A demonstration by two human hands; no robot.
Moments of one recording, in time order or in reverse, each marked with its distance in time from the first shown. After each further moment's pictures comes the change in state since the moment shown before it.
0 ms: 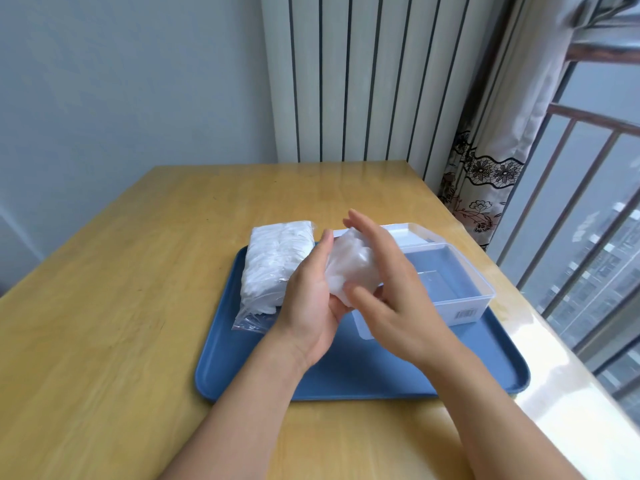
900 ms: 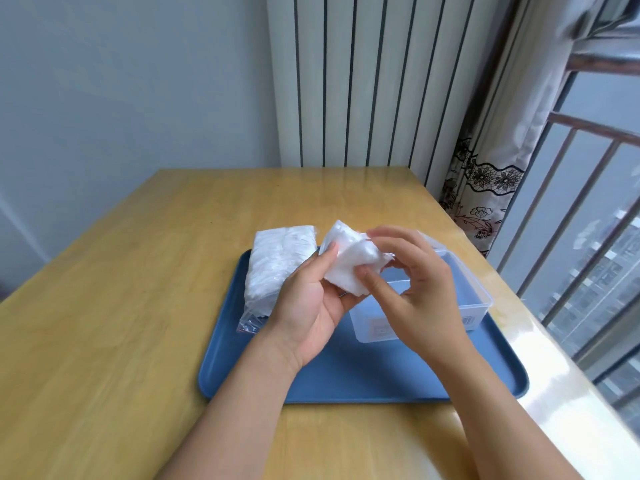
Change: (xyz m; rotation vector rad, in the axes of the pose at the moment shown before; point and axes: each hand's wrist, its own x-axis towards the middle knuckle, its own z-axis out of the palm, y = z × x) left_hand 0.004 0.006 -0.011 -0.105 -0.076 -0.052; right_hand 0.003 0.013 -0.012 -0.075 0.254 -0.145
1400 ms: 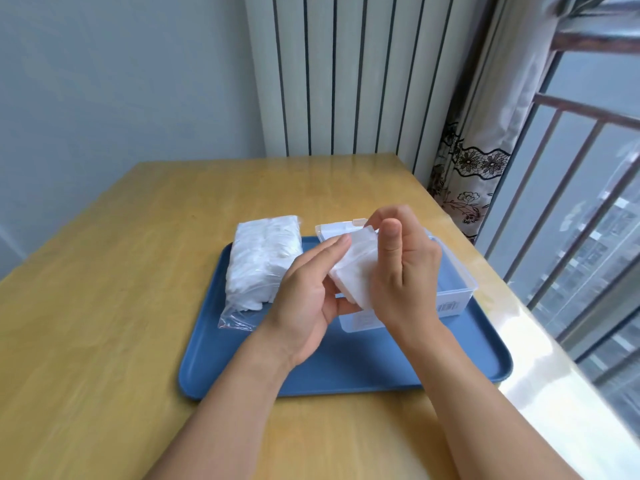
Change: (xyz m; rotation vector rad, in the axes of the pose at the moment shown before) left_hand -0.007 -0.007 0.014 0.293 -0.100 0.029; right_hand 0.011 -0.016 0.011 -0.016 0.268 0.075
